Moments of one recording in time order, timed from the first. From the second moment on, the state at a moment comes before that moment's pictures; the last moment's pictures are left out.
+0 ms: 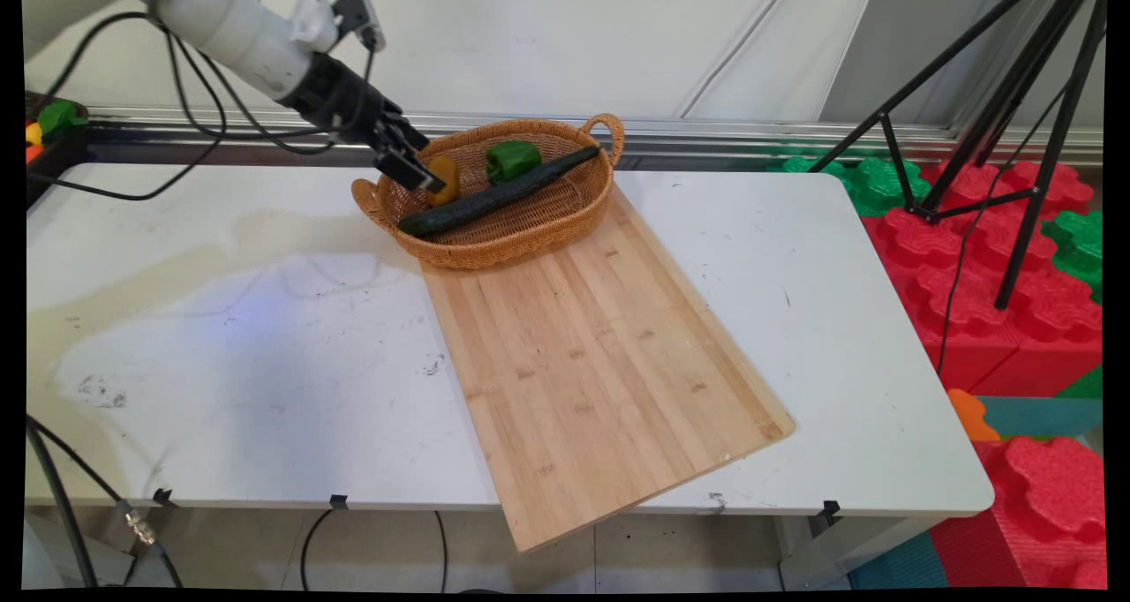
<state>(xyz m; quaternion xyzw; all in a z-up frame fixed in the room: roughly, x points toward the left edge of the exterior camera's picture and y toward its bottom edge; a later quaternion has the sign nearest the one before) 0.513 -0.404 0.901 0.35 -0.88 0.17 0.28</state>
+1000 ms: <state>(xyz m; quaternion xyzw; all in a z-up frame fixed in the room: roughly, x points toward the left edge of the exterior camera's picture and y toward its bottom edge) 0.473 -0.476 0.821 0.36 -0.89 0.15 0.25</state>
